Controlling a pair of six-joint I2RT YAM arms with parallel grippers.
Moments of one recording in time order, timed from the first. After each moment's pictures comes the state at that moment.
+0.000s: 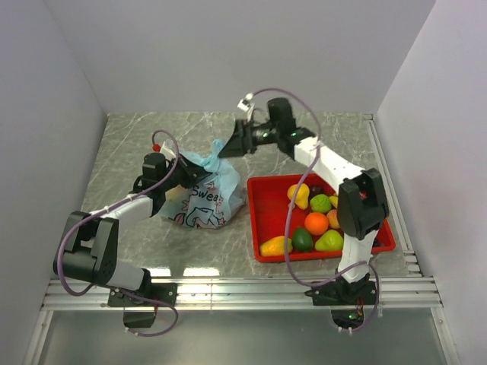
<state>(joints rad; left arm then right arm) -0.22 1.43 0.64 0.44 0.49 -1.05 0.50 1.89 1.56 -0.11 -0.98 0.47</state>
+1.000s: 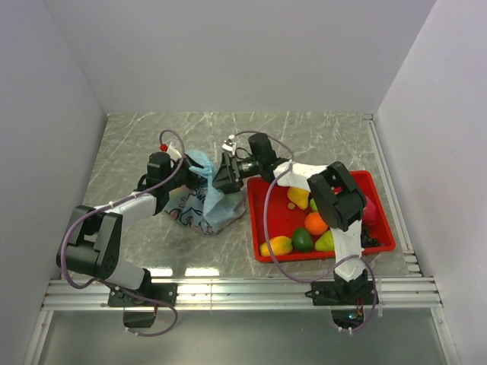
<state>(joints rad) -0.25 1.47 0.67 0.44 0.52 -1.05 0.57 2.06 1.32 0.23 -1.13 0.81</state>
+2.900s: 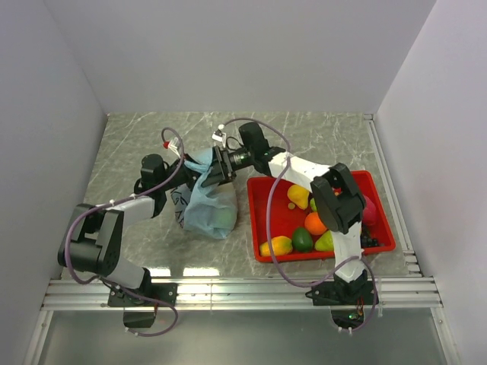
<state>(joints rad) -0.21 1.48 0.61 0.72 0.82 -1.17 0.63 2.02 1.48 0.01 -1.09 0.63</state>
